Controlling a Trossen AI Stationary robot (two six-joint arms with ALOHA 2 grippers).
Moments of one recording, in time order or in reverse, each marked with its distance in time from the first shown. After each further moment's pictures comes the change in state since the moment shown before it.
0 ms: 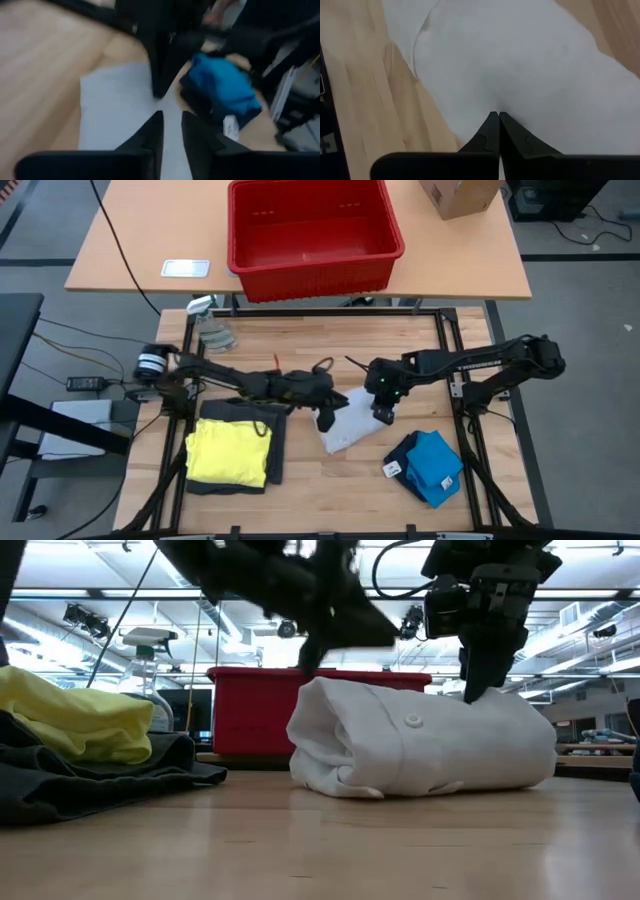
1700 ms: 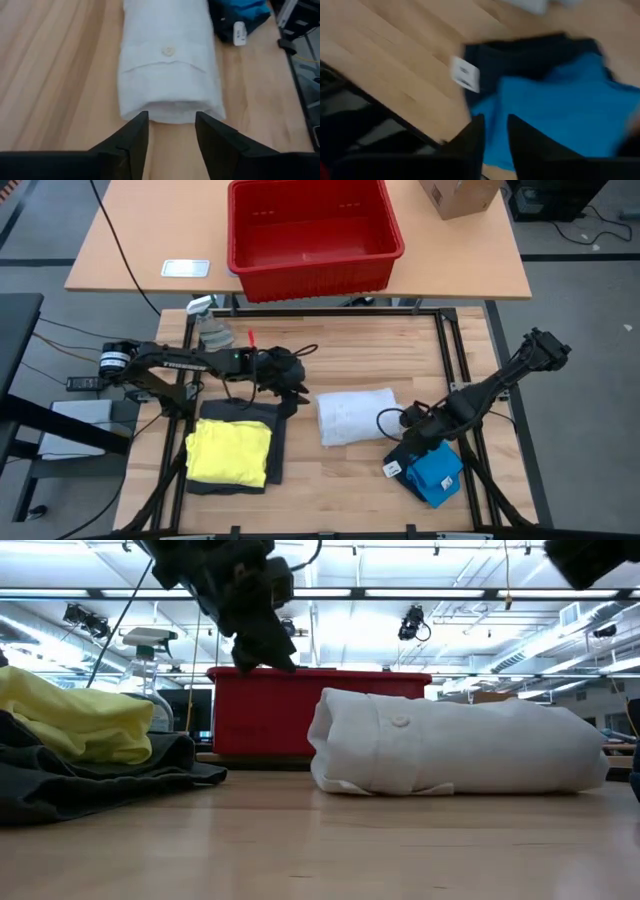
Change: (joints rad) left arm 0.156 -0.287 -0.091 -0.583 0.286 0.208; right arm 0.593 -0.080 0.115 -0.347 0.114 1.176
